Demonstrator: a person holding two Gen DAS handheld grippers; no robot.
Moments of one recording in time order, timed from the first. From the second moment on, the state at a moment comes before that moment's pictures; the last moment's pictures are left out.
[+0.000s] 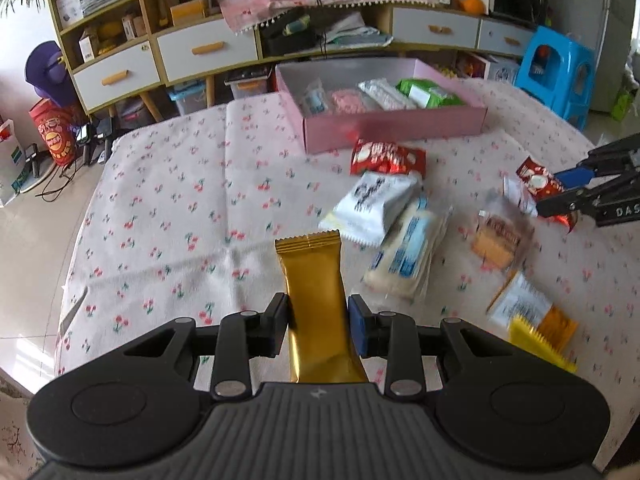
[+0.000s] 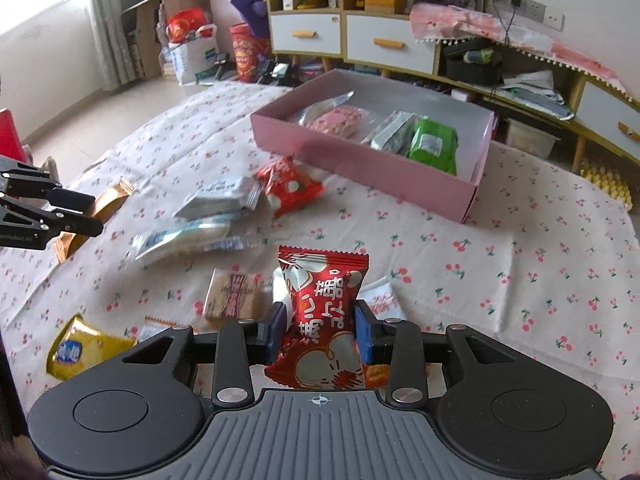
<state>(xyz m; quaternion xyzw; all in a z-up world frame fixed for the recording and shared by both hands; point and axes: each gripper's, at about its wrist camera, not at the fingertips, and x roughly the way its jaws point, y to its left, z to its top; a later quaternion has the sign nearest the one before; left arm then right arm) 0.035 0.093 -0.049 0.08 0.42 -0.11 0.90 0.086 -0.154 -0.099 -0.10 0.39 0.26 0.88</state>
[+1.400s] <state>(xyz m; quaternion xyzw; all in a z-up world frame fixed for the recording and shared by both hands) 0.169 0.013 -0.006 -0.02 0.36 -0.10 0.93 0.186 -0.181 -0.054 0.04 0.34 0.16 0.93</state>
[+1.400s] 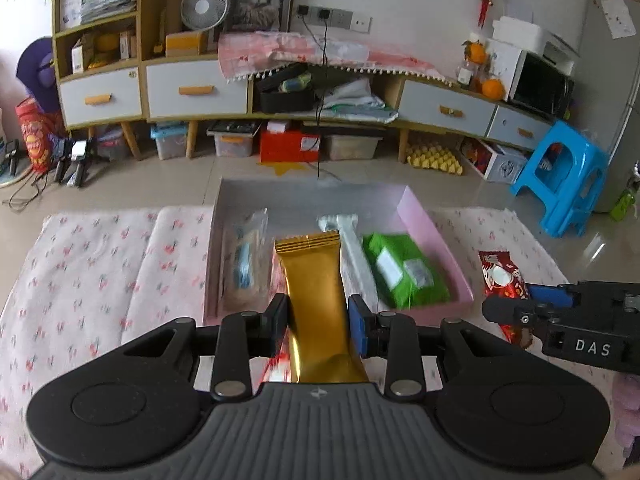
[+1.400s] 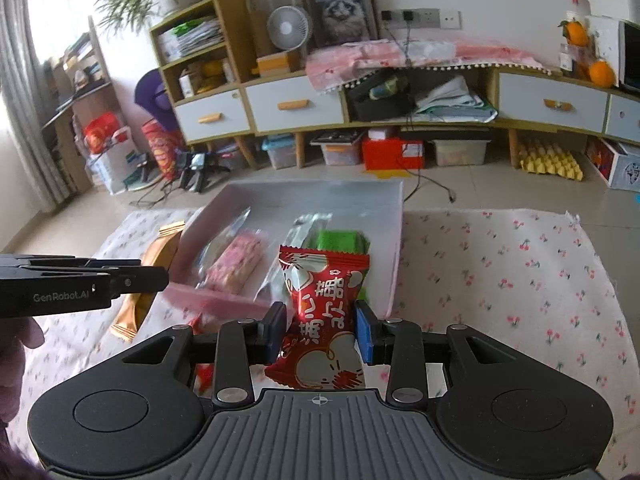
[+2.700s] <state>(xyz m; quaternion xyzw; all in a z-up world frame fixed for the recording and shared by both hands) 0.285 -0.004 -0.055 0.01 0.38 -0.07 0.92 0.315 -0.184 -0.096 0.10 0.31 0.14 0.93</state>
